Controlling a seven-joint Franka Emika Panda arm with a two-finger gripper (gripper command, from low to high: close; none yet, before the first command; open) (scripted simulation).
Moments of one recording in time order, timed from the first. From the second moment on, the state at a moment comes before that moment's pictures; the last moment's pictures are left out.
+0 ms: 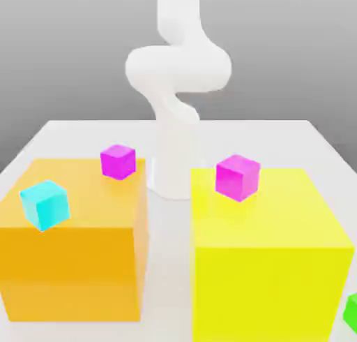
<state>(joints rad) 0.08 -0.71 -0.04 -2.29 0.03 2.32 0.69</state>
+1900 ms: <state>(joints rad) 0.56 0.24 0.00 -2.17 0.15 2.41 -0.56</state>
